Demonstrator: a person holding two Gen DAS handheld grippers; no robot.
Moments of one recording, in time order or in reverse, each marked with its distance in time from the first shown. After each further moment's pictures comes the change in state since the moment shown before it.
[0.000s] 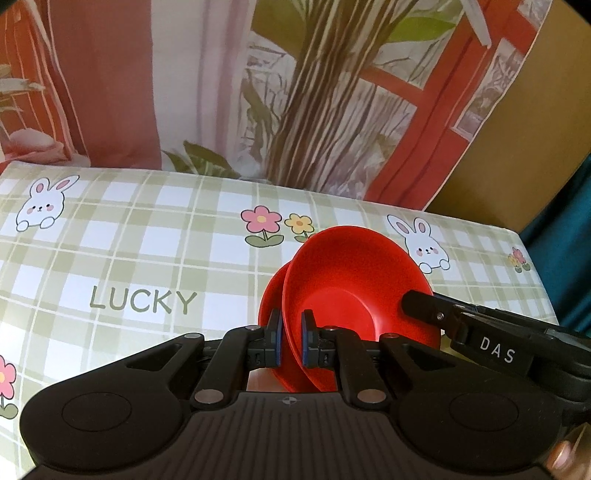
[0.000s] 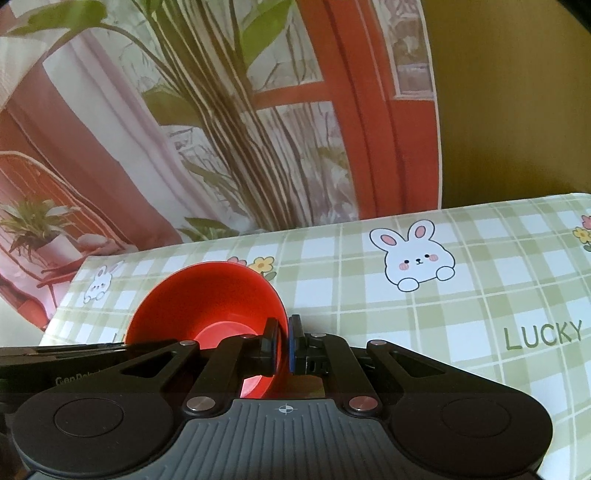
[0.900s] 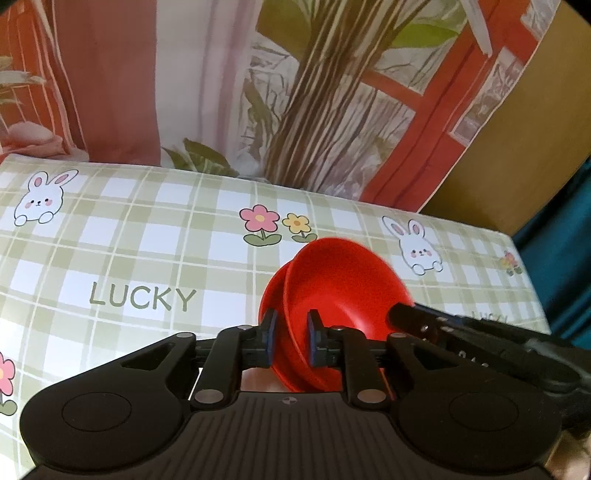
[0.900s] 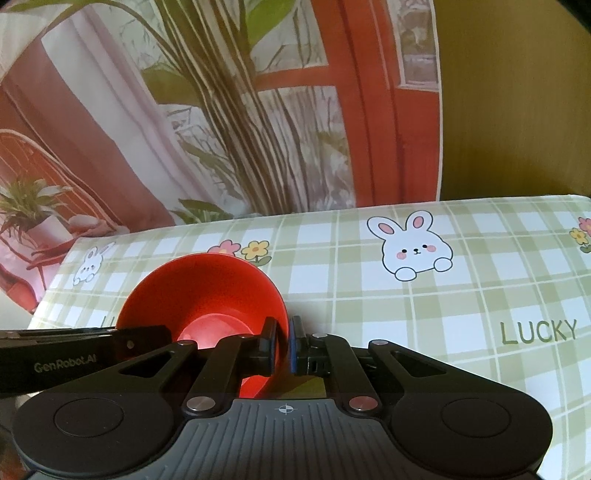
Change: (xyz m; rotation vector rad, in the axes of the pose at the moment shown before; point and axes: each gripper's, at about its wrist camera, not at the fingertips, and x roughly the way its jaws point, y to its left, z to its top) left arm -0.007 0.004 0.005 -0.024 0.011 -0.029; right arm 0.007 0.000 -0.003 -0.039 0.044 -0.030
